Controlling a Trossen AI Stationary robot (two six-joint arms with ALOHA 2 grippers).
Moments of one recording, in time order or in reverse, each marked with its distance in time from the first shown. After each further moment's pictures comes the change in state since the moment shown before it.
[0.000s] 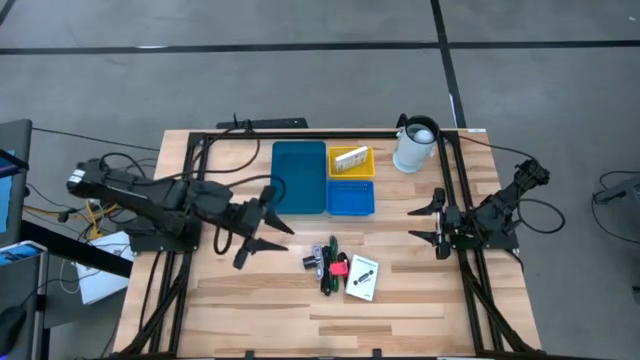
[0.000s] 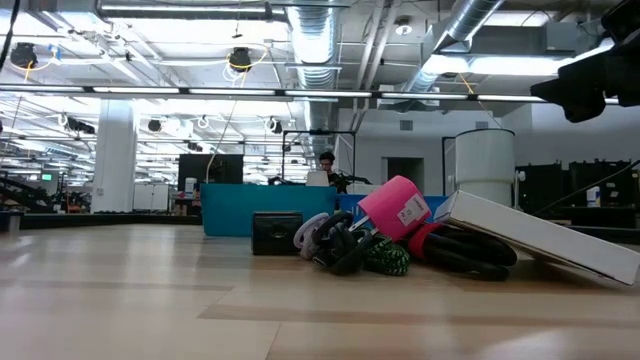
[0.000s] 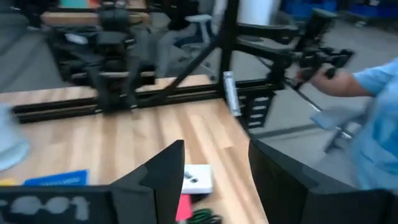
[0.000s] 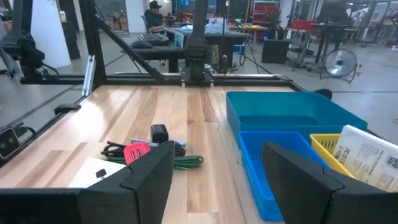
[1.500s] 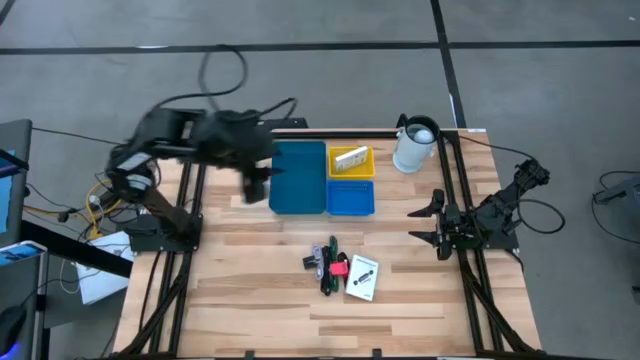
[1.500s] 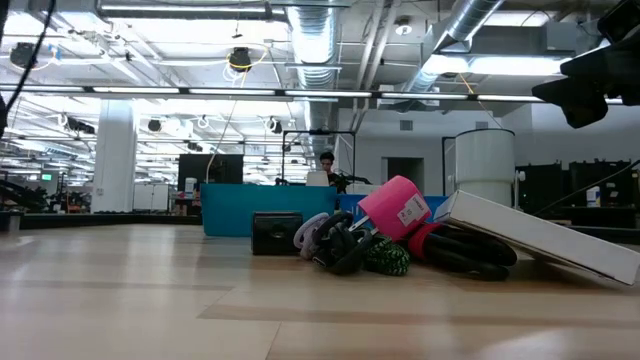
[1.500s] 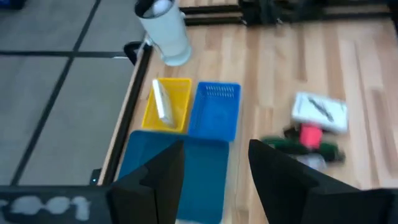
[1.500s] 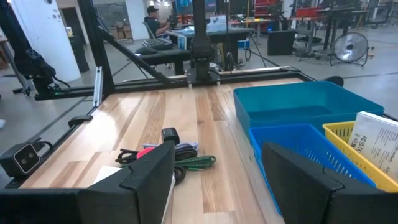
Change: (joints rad) left arm 0.231 0.522 1.312 -1.328 -0.297 0.047; right arm 0.000 0.000 0.000 0.000 -0.018 0.103
